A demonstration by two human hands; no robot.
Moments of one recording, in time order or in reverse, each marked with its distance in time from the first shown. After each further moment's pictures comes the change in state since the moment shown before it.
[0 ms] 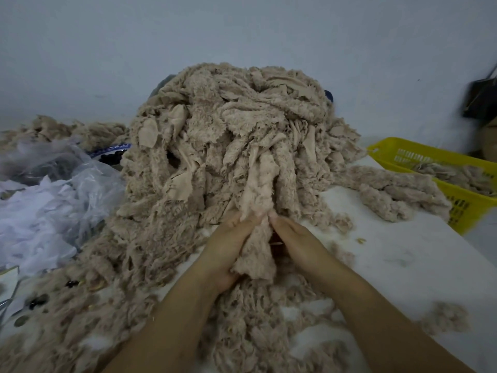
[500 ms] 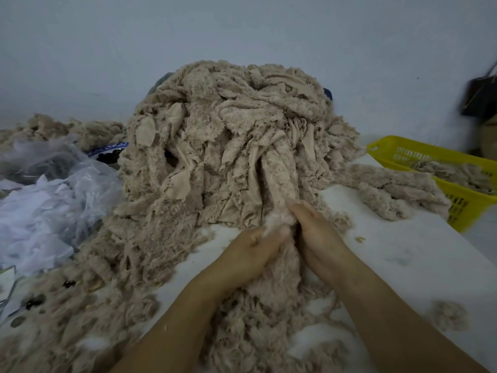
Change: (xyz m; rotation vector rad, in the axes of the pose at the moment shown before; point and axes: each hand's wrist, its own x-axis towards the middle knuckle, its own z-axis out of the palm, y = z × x) left_hand -0.003 -0.016 0.007 0.639 -0.128 0.093; right_hand 0.008 -0.013 -0.012 0.485 0.164 0.037
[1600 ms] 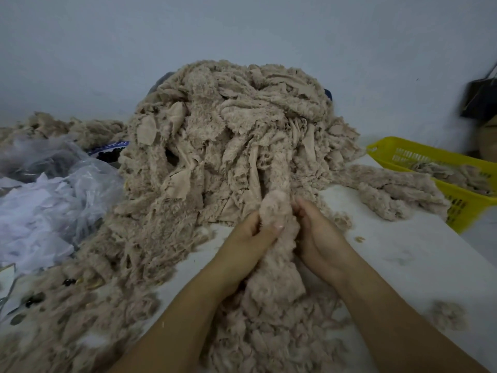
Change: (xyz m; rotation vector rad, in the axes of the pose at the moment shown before) left_hand -0.001 0.010 0.005 -0.232 0.135 0.018; right_hand -0.006 -0.004 0.001 0.152 -0.104 0.089
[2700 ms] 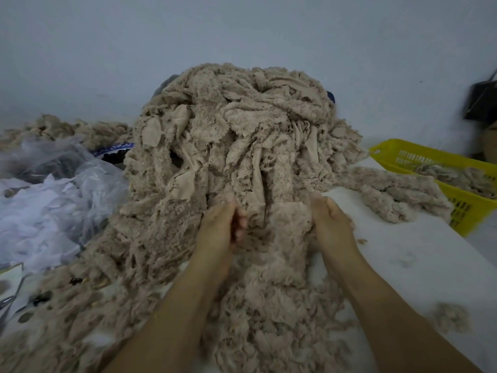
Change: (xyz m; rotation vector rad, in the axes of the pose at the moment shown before) left_hand 0.013 0.003 -0.029 -0.259 0.342 -0.007; right_hand 0.008 0.000 -0.019 -0.652 0.431 -0.403
